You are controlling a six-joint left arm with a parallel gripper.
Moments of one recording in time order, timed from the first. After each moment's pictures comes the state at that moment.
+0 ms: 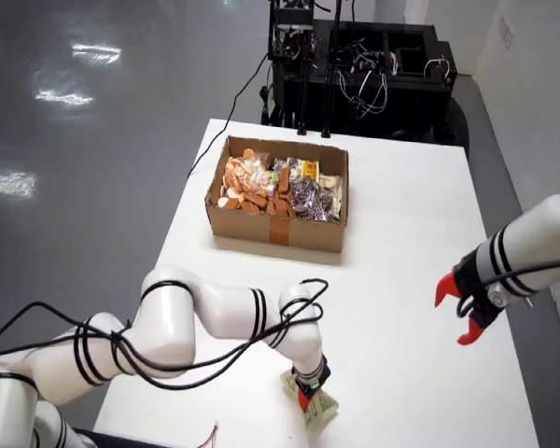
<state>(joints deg) -67.3 70.0 44.1 2.4 53.3 -23.2</state>
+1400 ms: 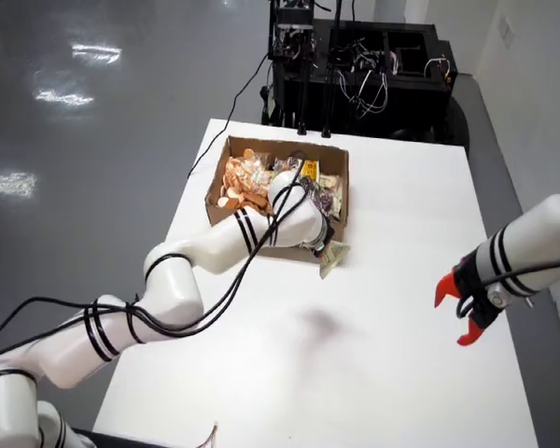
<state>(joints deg) -54.1 76.1 3.7 14.5 67.0 -15.0</state>
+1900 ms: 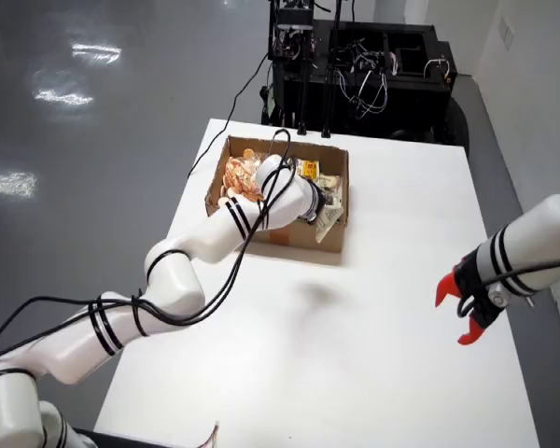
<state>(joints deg) -48.8 80.4 -5.3 17.0 62.3 -12.3</state>
